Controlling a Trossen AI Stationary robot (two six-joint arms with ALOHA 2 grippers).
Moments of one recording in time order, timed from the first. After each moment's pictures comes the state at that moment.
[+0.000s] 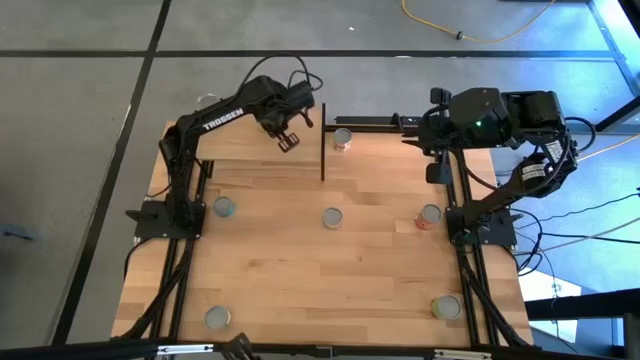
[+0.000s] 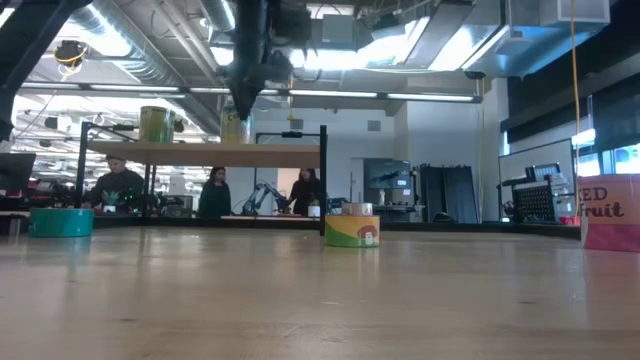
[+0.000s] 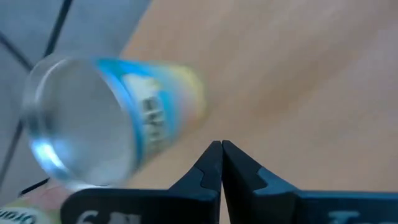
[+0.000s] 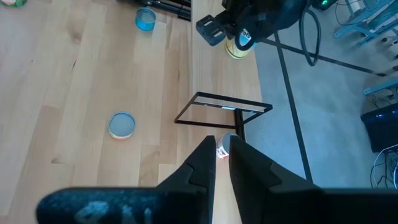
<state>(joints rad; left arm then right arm) 0.52 1.90 2.00 -1.51 -0.33 -0.17 -0.02 1.50 2.32 -1.57 0.29 -0.27</state>
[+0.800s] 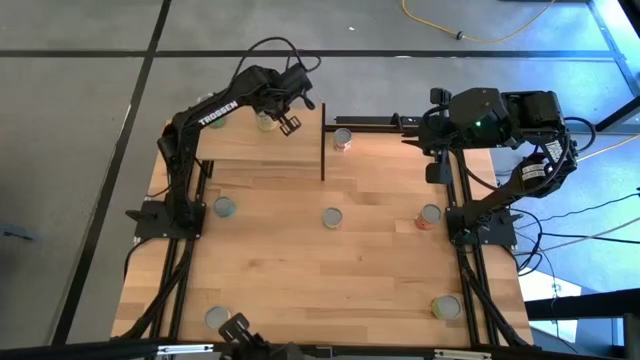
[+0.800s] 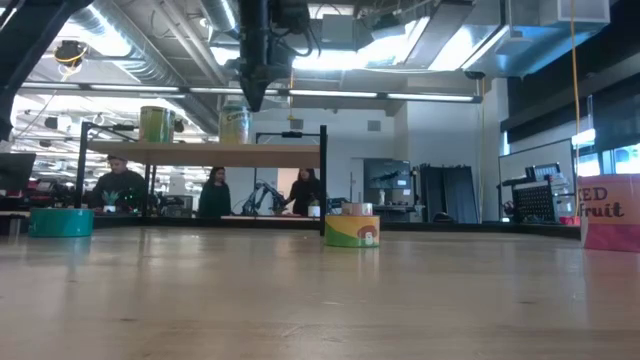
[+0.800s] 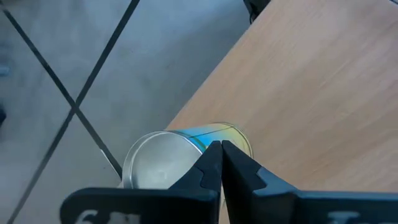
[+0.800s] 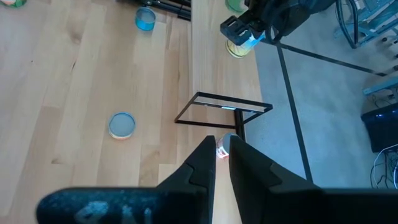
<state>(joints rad) 0.58 1.90 2.06 -1.38 -0.45 -0.06 -0.02 1.50 2.32 -1.57 0.29 -0.27</state>
